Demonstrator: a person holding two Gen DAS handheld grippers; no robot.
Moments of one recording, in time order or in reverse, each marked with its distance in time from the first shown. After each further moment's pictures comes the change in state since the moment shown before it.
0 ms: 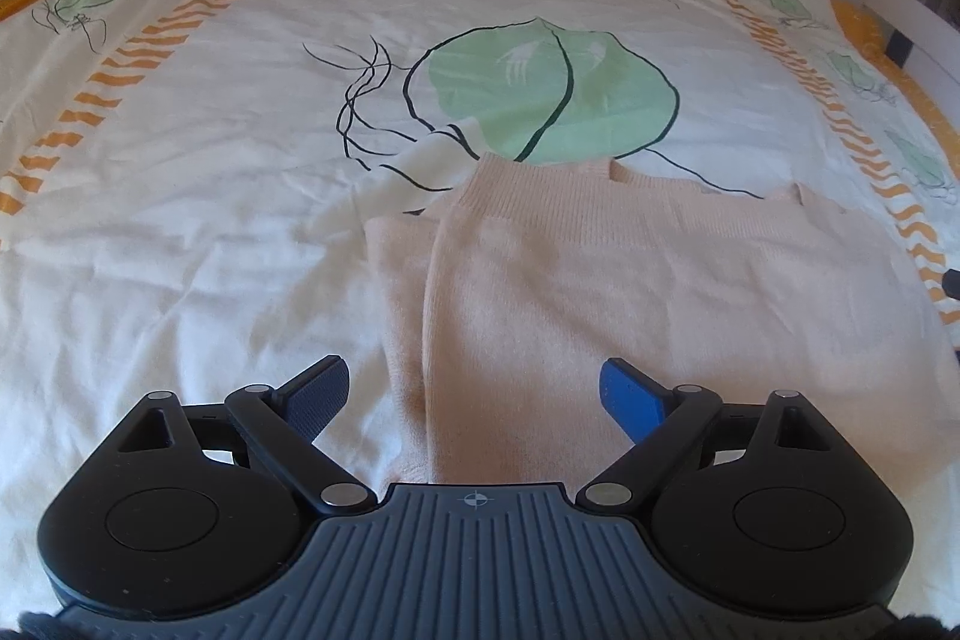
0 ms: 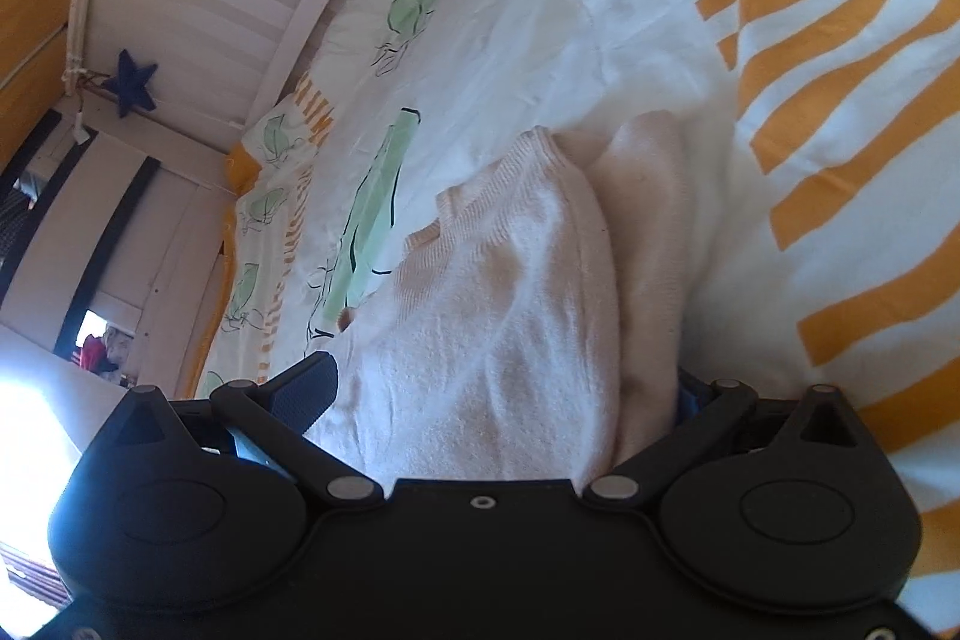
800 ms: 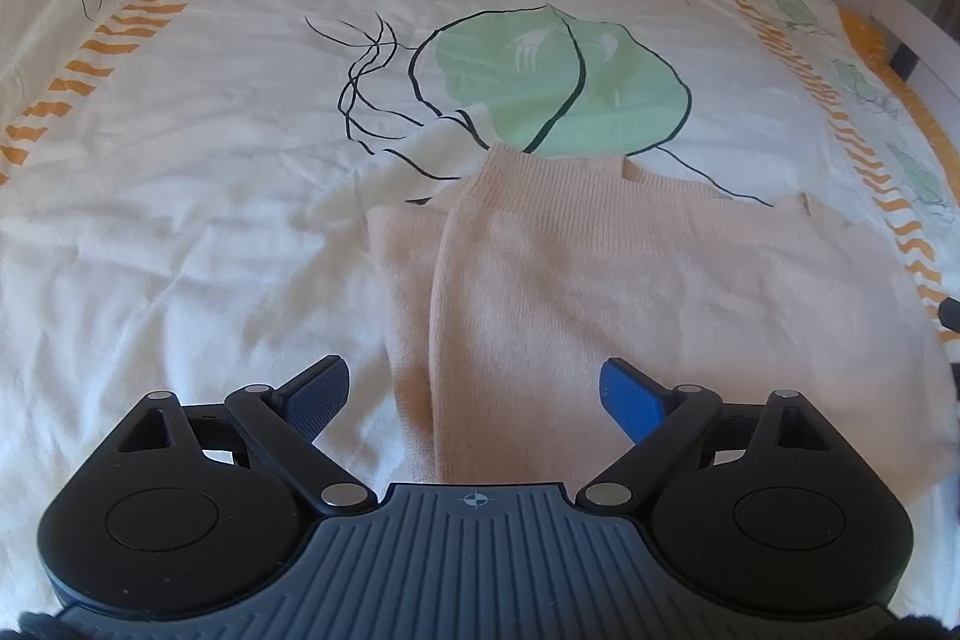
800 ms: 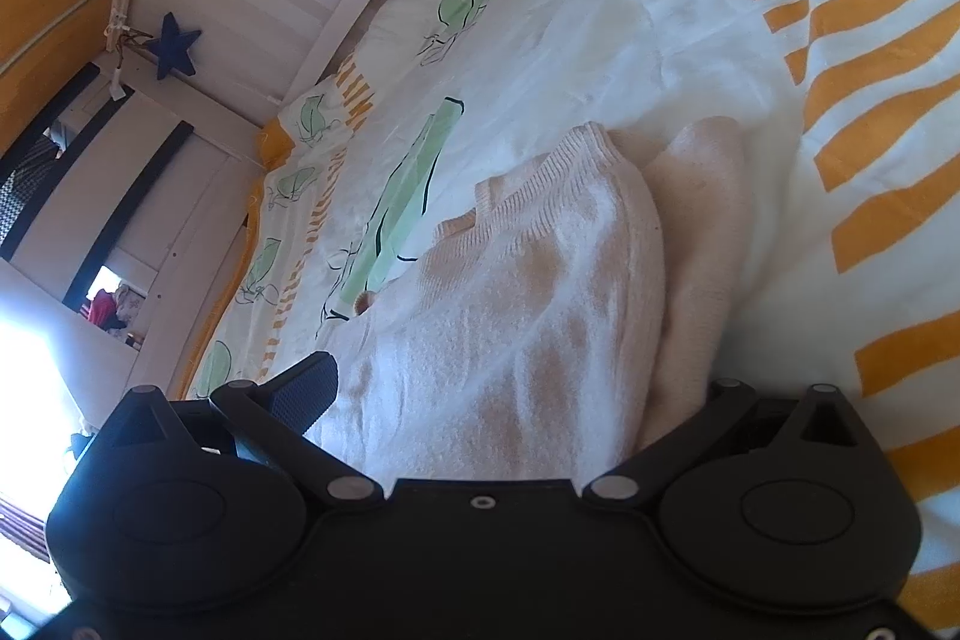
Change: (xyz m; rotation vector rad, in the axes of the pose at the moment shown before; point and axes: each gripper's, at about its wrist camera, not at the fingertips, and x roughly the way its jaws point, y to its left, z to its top) left arm 0.008 0.009 0.007 -0.042 0.037 -0.031; right arm 0.007 0.006 -0.001 -0.089 0.002 0.042
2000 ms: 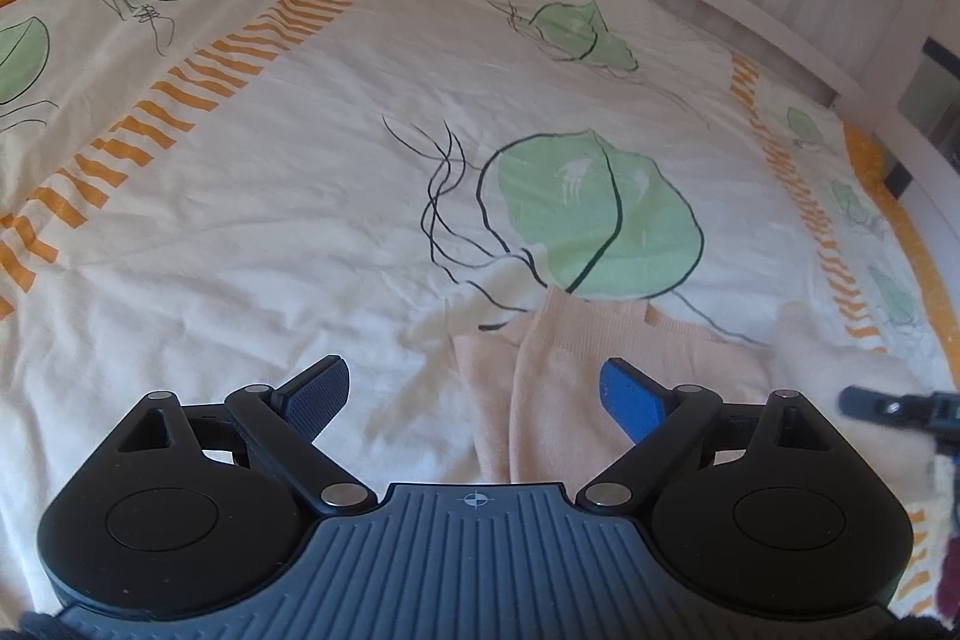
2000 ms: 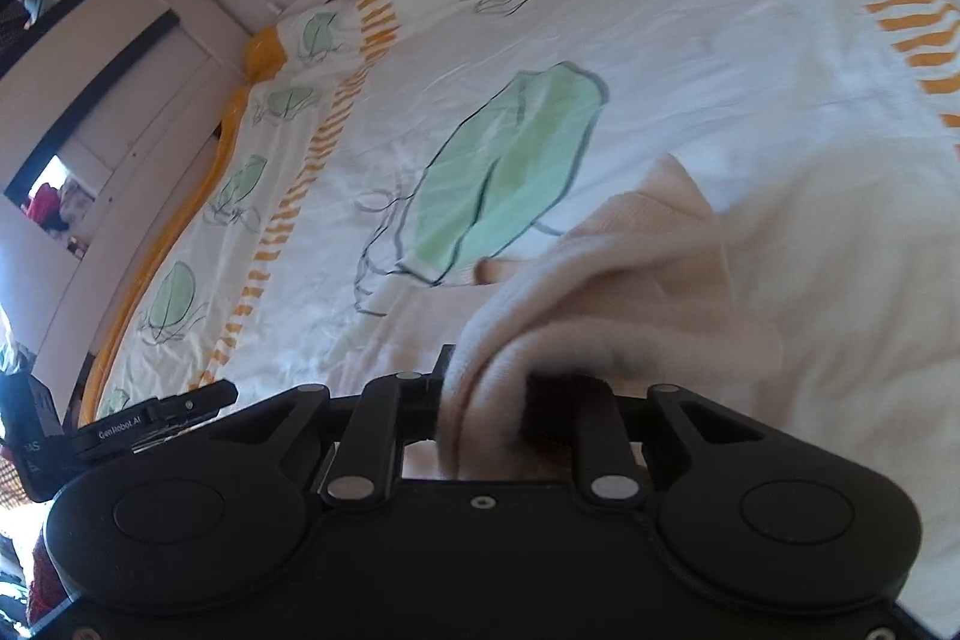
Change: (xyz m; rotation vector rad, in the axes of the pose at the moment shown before) left arm -0.062 0.059 0.037 -0.141 -0.131 -0.046; right arm 0.072 0.172 -0.014 -0.196 0.106 -0.186
